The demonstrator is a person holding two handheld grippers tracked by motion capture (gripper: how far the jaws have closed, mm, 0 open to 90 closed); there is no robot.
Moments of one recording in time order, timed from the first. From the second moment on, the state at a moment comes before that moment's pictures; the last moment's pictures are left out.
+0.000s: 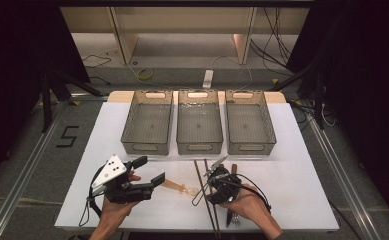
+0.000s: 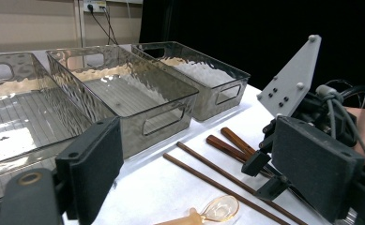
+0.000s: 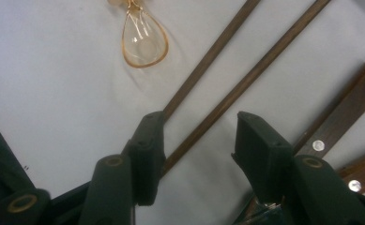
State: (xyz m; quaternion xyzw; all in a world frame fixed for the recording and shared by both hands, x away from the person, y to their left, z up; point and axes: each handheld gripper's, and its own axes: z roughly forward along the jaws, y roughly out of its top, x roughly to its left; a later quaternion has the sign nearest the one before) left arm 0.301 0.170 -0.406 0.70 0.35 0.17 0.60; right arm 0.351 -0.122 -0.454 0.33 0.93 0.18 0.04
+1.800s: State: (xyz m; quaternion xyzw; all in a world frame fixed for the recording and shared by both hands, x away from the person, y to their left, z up) left arm 0.300 0.169 -0.405 0.70 0.35 0.17 0.60; right arm 0.359 -0.104 -0.457 0.31 0.95 0.10 0.03
